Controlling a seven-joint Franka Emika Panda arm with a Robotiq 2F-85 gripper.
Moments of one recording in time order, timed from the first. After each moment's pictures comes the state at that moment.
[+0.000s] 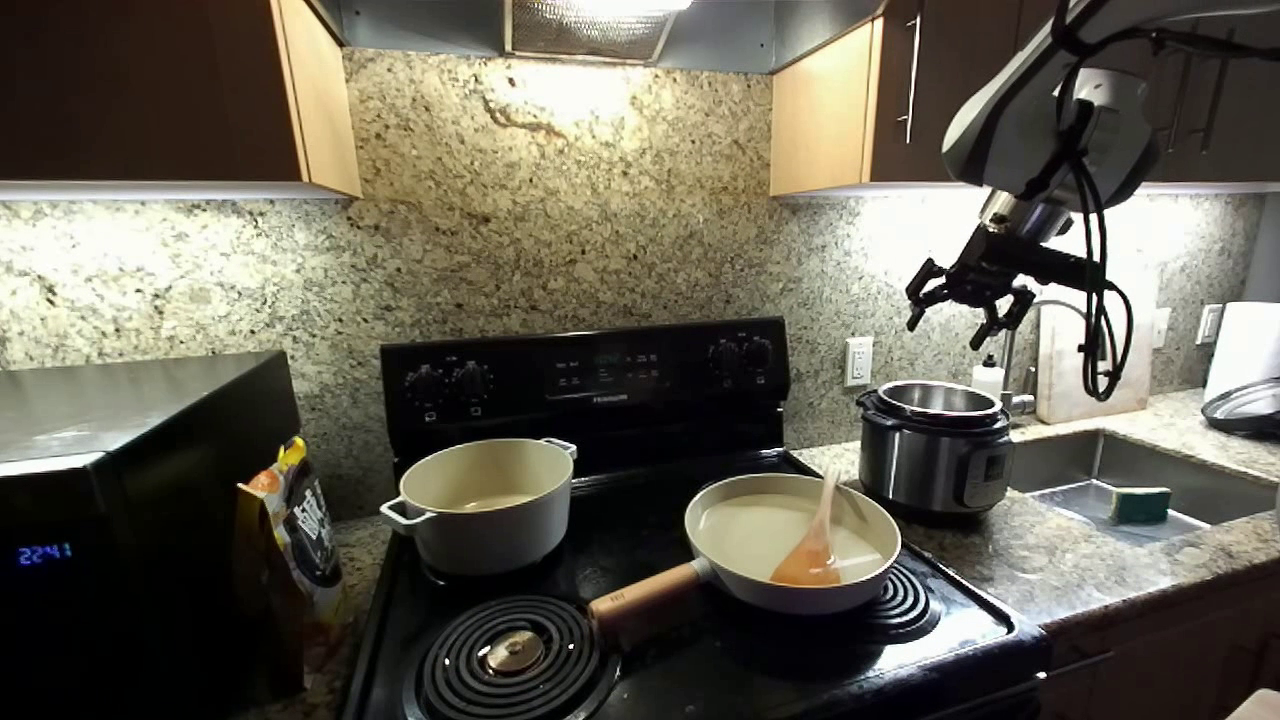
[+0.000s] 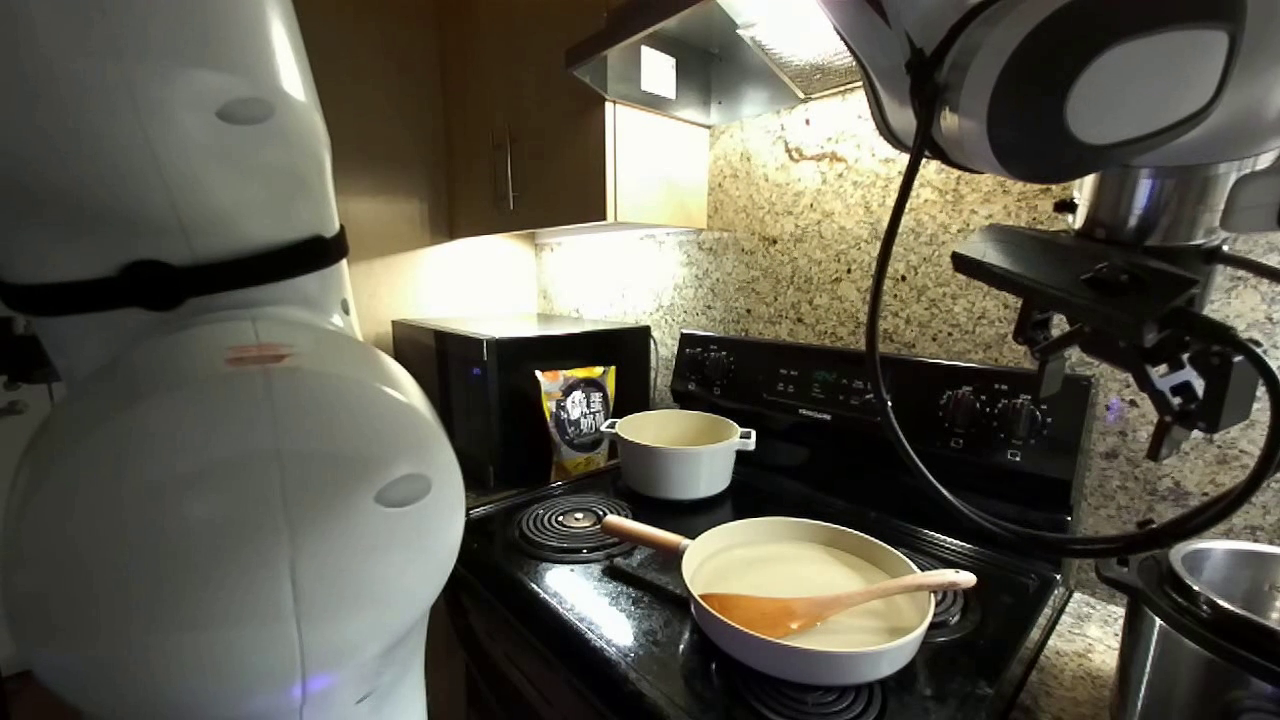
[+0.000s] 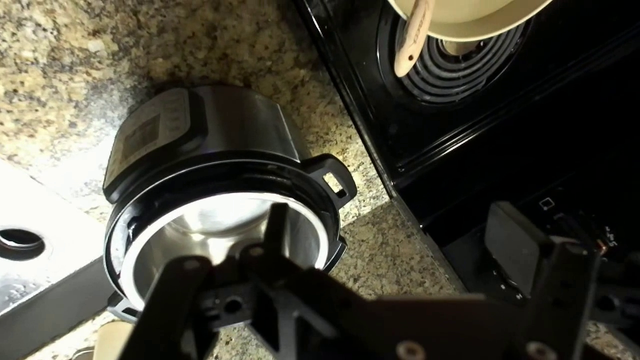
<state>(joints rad) -0.23 -0.18 -0.38 -2.34 0.36 2.49 -0.18</state>
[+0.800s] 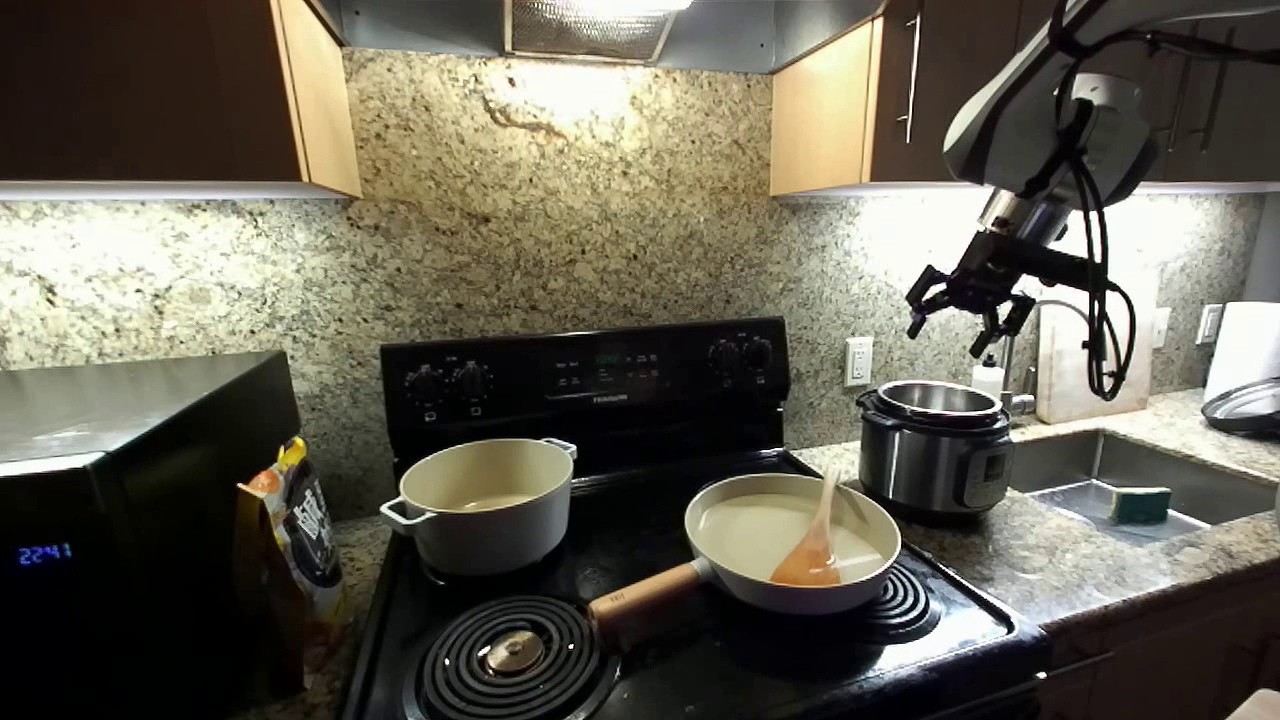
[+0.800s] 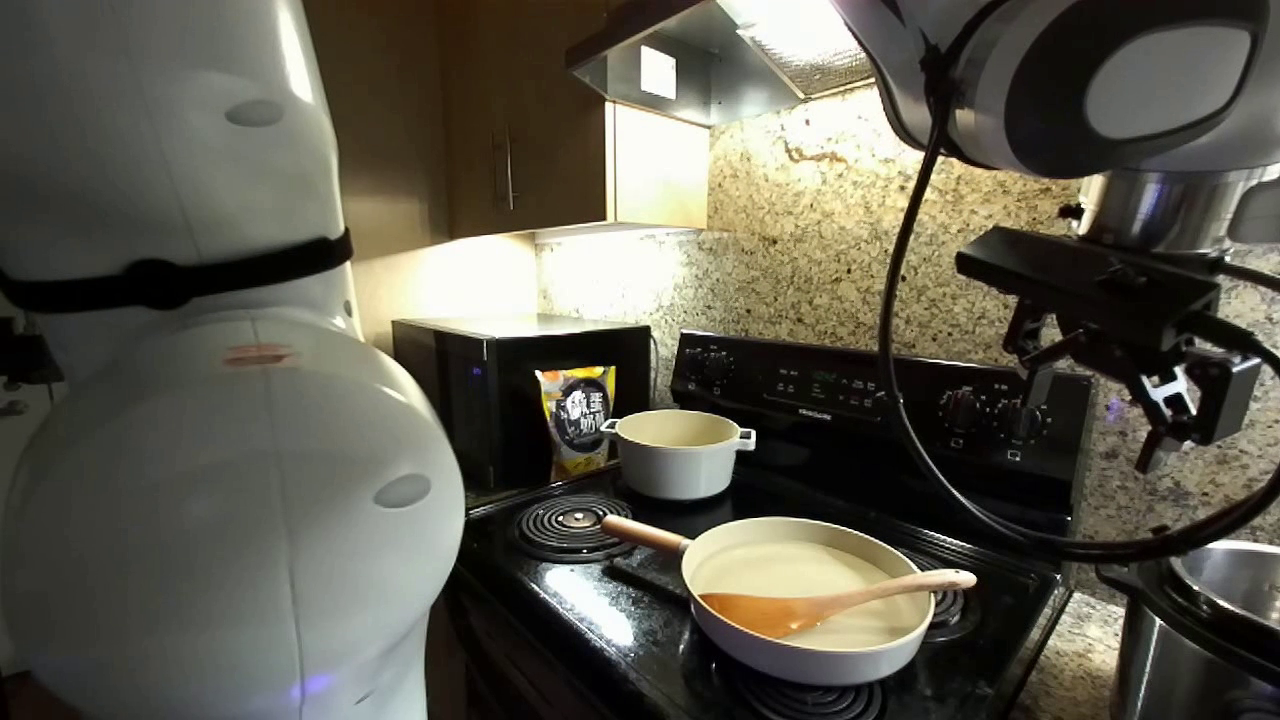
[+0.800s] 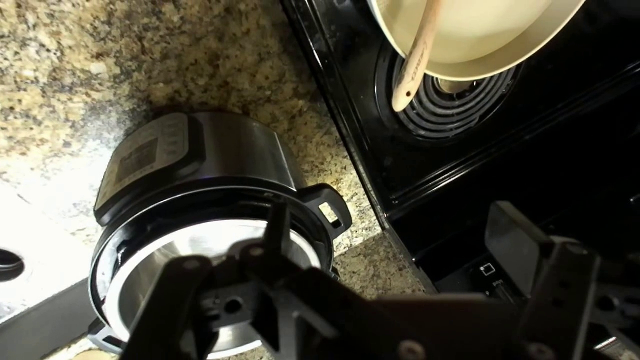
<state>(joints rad) -0.23 -0.16 -0.38 -2.31 0.36 2.40 -0.23</state>
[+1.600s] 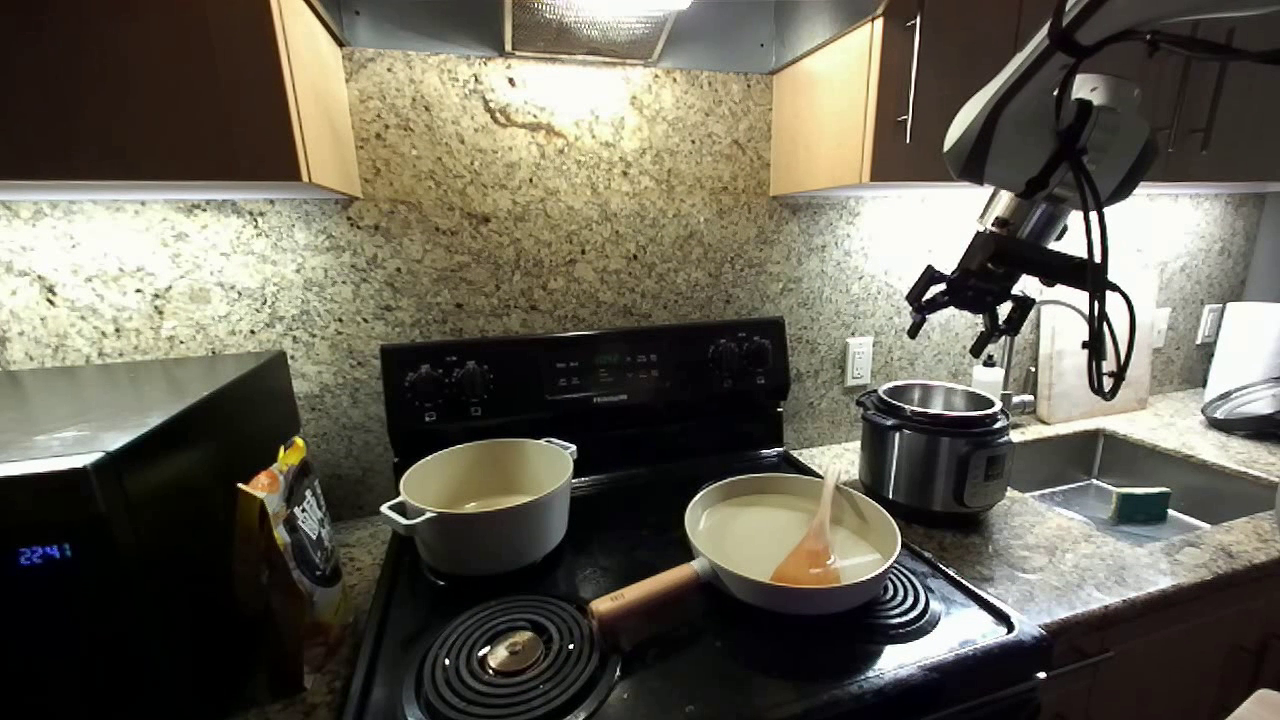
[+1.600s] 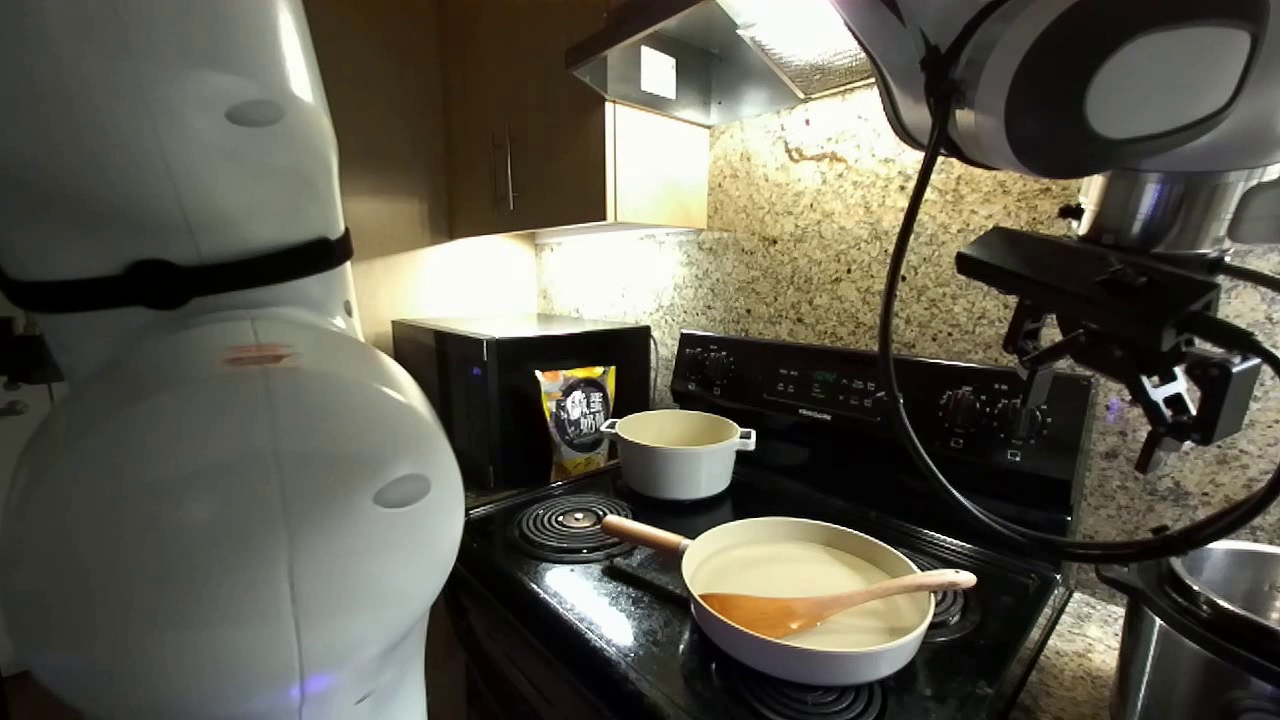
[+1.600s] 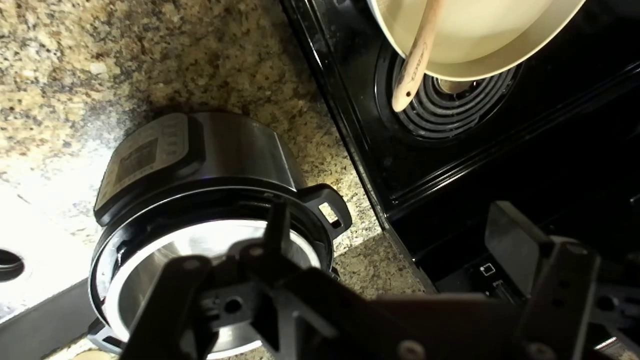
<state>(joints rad) -0.23 -0.16 -0.38 -2.31 0.36 2.40 -0.23</state>
